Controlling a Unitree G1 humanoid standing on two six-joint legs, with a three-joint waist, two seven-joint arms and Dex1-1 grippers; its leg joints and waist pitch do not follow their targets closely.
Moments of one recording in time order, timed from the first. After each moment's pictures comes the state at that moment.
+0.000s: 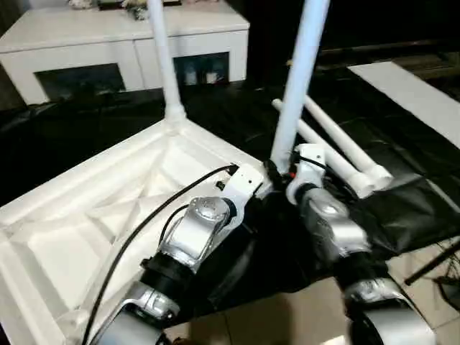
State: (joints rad) left arm -0.56 0.03 -0.32 0.37 0.09 0.57 -0.50; right arm -0.53 -0.12 0.01 0.60 0.18 0.11 0.20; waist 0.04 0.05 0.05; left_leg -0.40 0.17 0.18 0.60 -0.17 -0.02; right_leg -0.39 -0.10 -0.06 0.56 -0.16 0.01
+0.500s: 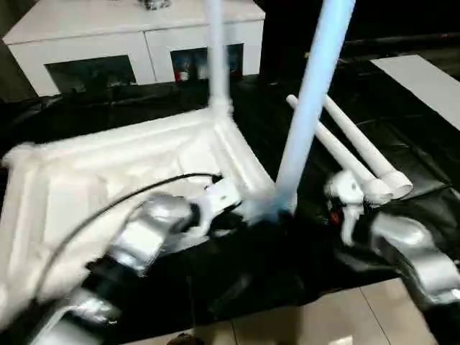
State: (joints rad) left arm -0.51 0.37 -0.43 0.22 0.01 0.41 -1.02; right arm -0.24 -0.53 0.15 0.13 0.28 0.24 0.86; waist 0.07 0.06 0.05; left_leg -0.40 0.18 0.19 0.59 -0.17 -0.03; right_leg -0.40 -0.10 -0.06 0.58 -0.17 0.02
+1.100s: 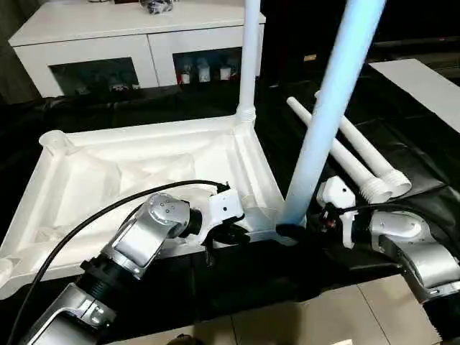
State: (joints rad) left arm -0.51 0.38 -0.47 0.21 0.01 0.38 -1.08; right arm -0.29 -0.56 0.20 0.17 0.24 0.23 0.98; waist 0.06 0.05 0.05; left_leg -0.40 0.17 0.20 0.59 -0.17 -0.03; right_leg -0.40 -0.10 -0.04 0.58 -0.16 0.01
